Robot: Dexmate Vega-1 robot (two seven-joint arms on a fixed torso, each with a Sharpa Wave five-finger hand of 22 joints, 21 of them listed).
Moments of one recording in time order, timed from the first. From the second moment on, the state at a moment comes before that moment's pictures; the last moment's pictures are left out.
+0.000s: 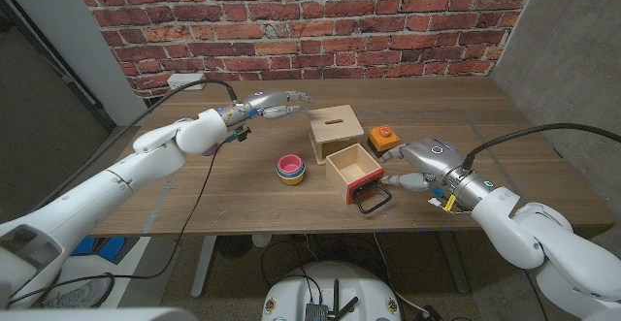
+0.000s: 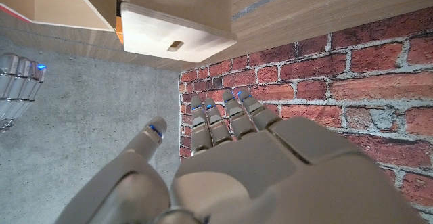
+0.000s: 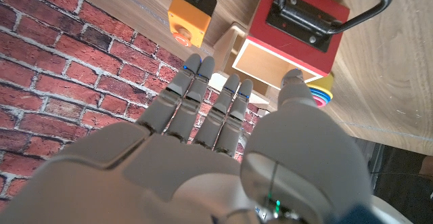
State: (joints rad) left arm 0.73 0.89 0.50 -1.68 0.33 -0.36 -0.06; left_hand 0.03 0.08 0.75 0.06 0.19 0.33 -0.04 0.18 0.17 0.27 -0.09 0.18 0.17 0.25 -0.04 0.17 0.16 0.15 -0.04 0.19 0.17; right arm -1.70 -0.92 0.00 -2.44 -0.95 -0.20 0.04; right_hand 0.69 0.02 0.23 -0.08 0.18 0.63 -0.15 0.23 0.19 0.69 -0.17 0.19 0.22 0.67 -0.06 0.24 0.45 0.69 -0.07 0.24 0.18
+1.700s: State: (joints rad) left arm 0.92 0.85 0.36 -1.70 0.14 -0.26 0.21; left_hand 0.10 0.11 0.78 -0.06 0.18 0.31 -0.02 0.18 0.17 0.24 -0.06 0.18 0.17 0.23 -0.04 0.17 0.16 0.17 -0.04 0.19 0.17; right arm -1.31 -0.85 -0.28 -2.19 -0.72 -0.32 -0.20; right_hand 0.57 0.06 0.20 -0.07 0.18 0.52 -0.11 0.20 0.19 0.57 -0.11 0.18 0.21 0.54 -0.05 0.22 0.45 0.65 -0.05 0.20 0.18
